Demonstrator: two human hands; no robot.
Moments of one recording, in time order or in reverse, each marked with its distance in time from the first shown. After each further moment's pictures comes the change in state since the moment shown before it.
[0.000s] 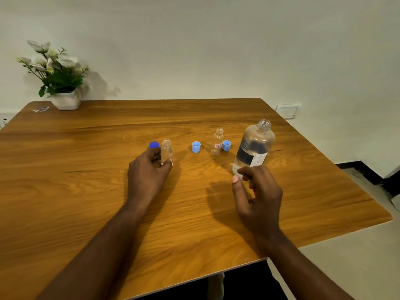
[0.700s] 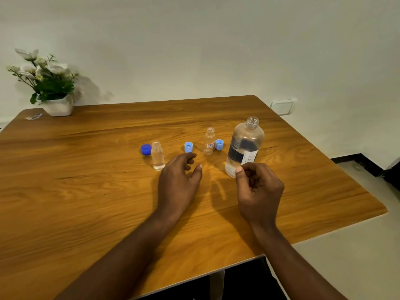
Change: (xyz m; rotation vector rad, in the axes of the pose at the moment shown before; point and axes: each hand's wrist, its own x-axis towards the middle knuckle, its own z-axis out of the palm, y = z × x) left_hand -0.035 0.037 0.054 -0.048 -0.062 0.216; right_hand 0.007 0.011 -0.004 0.073 0.155 0.168
